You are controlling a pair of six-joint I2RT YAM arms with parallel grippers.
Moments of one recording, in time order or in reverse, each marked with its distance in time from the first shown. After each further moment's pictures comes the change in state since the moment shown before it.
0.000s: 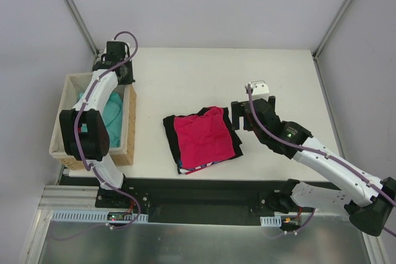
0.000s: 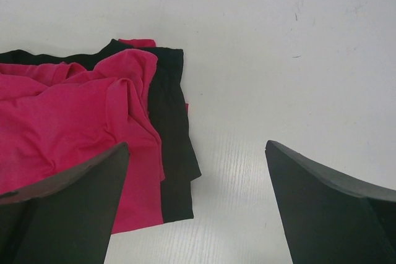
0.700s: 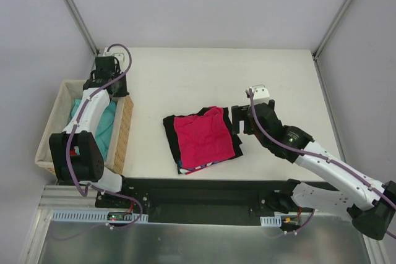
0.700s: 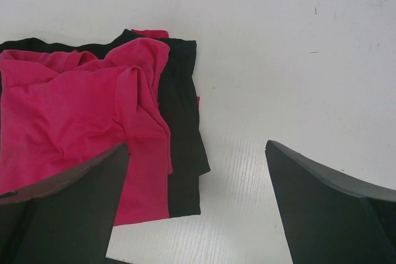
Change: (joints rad) left arm 0.068 -0.245 -0.285 0.095 0.090 0.066; right arm 0.000 -0.049 -0.075 0.048 -0.053 0.001
